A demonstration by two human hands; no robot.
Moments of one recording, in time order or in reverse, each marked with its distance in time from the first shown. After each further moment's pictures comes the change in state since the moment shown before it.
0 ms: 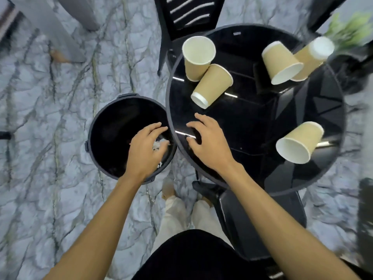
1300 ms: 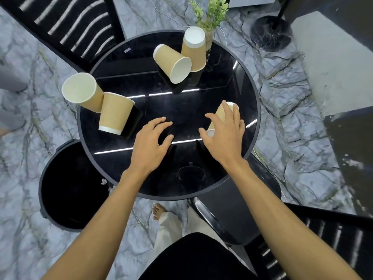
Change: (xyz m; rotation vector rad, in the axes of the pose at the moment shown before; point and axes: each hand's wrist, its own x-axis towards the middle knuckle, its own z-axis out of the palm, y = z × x) left_hand 0.068 0.183 0.122 0.078 -0.282 0.347; right_hand -0.080 0.174 -0.113 -0.115 0.459 0.537
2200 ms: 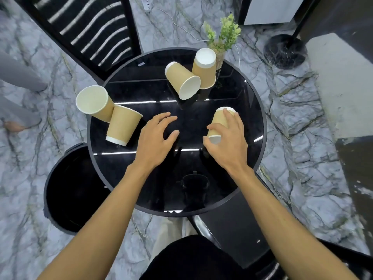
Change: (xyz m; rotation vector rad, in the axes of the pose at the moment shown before) left_hand 0.044 0.016 -0.011 -0.015 0.096 -0.023; right_hand 0.031 -0.003 -0.021 0.190 -0.051 -0.036
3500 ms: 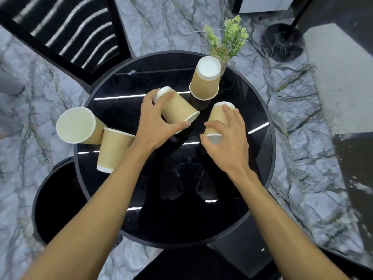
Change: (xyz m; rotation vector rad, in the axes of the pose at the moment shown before) left_hand 0.120 -0.018 -0.001 -0.216 -0.016 -0.046; right_hand 0.070 -0.026 0.012 0.030 0.021 0.050
